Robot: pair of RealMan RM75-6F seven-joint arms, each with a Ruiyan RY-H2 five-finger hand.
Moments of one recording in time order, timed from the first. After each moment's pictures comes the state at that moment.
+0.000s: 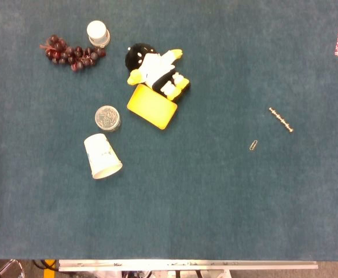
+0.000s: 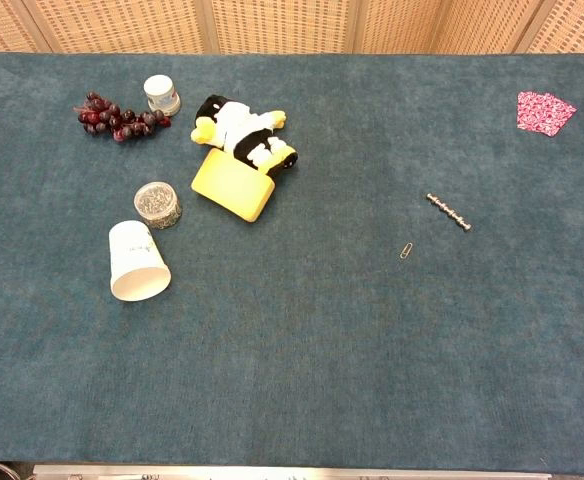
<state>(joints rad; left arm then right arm) -0.01 -1.17 -0.03 -1.50 1.50 1.54 -0.03 0.05 -1.03 0.07 -1.72 -1.45 1.45 0.05</state>
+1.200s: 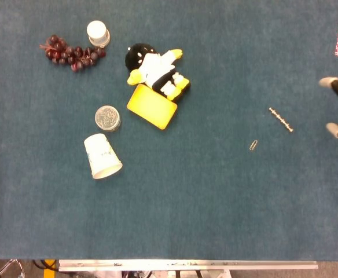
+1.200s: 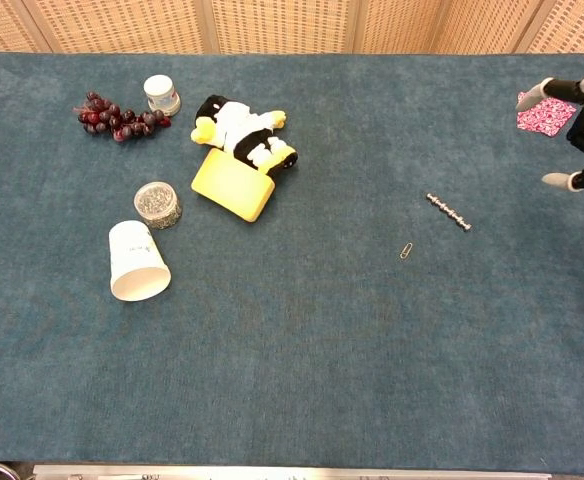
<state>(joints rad) -0.02 -1.21 -0.02 -1.43 1.50 1.52 -0.08 0.39 -1.13 0.15 -1.84 -1.19 1.05 -0.46</state>
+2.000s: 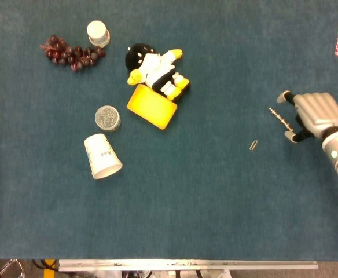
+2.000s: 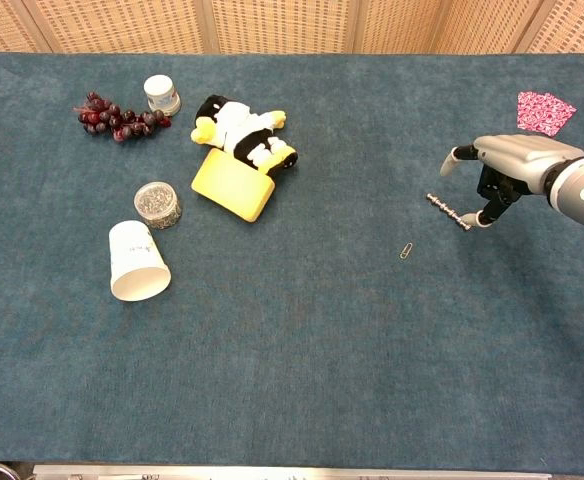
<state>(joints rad) -0.02 -1.21 -0.02 -1.43 1.50 1.51 -0.09 0.68 -1.32 0.13 -1.75 -0.59 0.87 -0.64</state>
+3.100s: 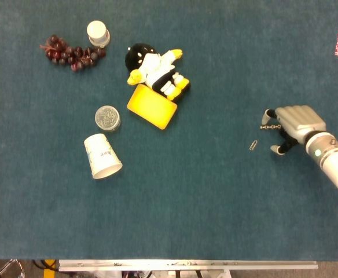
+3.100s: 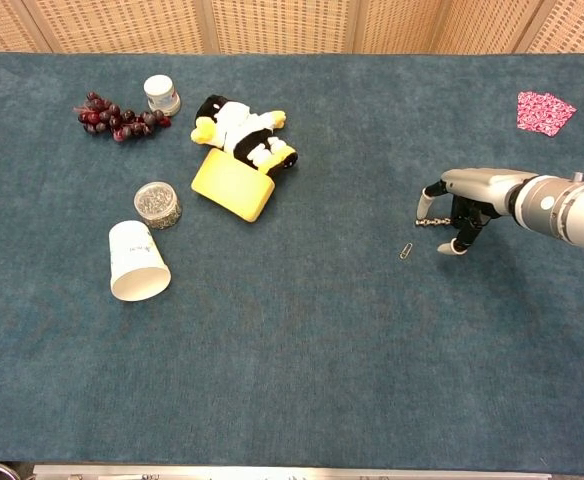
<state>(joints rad) -0.01 -1.21 -0.02 -1.40 1.48 1.51 -0.12 0.85 -1.35 0.00 -1.70 -0.46 0.74 -0.53</state>
